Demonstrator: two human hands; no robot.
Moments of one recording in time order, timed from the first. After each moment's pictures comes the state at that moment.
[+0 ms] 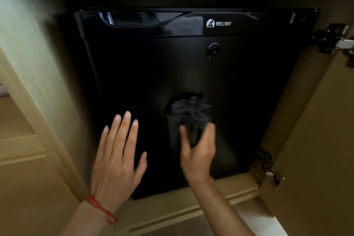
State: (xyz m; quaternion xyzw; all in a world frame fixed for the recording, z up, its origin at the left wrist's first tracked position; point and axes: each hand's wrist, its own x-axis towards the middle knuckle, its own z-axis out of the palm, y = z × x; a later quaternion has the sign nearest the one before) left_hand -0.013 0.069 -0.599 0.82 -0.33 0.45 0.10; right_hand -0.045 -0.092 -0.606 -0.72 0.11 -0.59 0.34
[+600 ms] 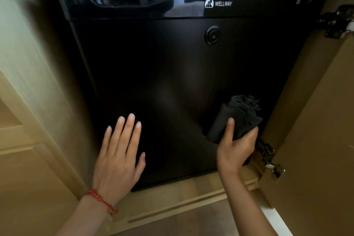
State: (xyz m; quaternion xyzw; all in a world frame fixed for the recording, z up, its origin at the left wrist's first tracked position) left_hand -0.003 0.069 -0.632 0.84 -0.35 0.42 0.04; right_hand -0.067 -0.158 -0.624 -0.64 0.26 -0.60 0.40
